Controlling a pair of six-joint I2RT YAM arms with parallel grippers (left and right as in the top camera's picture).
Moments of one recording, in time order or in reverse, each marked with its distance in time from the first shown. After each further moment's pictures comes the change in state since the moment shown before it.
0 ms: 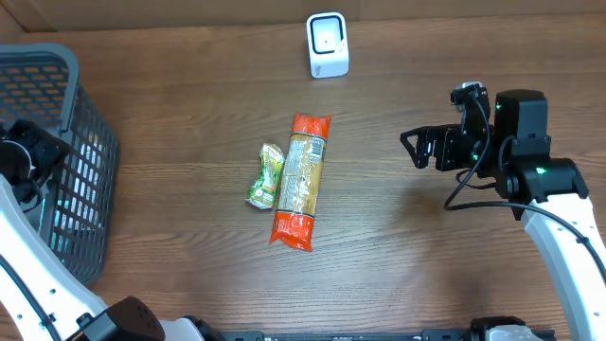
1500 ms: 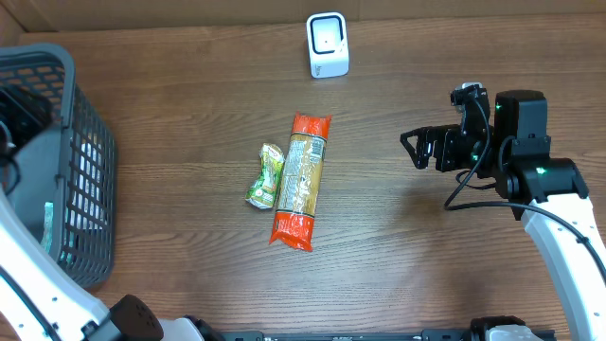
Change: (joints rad) left arm 0.005 0.011 0.163 0.145 0.143 0.114; right arm 0.000 0.000 0.000 -0.006 0.000 0.000
